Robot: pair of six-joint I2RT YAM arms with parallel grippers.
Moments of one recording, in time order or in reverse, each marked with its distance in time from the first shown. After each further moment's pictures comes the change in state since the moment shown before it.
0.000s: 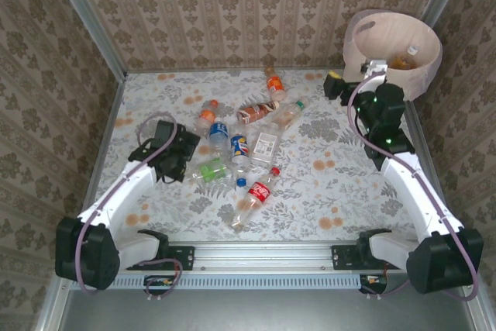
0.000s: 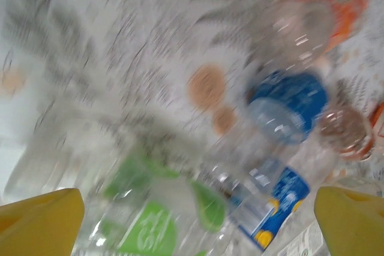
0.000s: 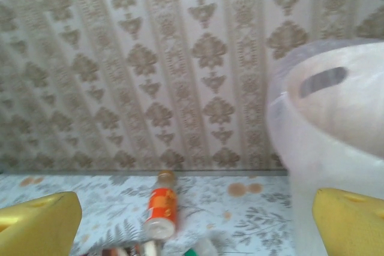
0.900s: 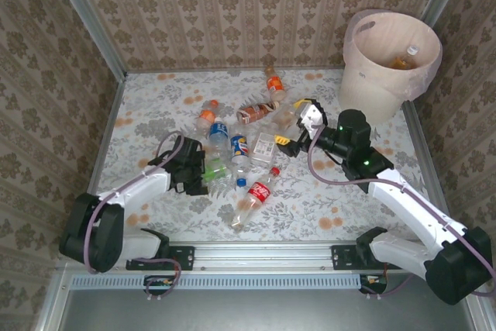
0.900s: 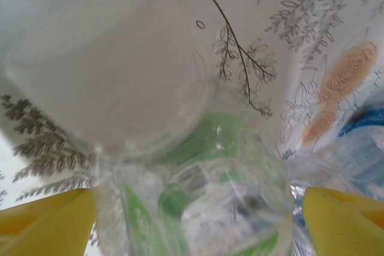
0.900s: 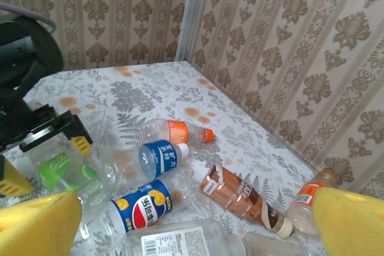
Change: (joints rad) left arm -0.106 0.151 -0.147 0.213 0.060 -0.589; right arm 0.326 -0.061 -0.137 -0.062 -0.357 -0.494
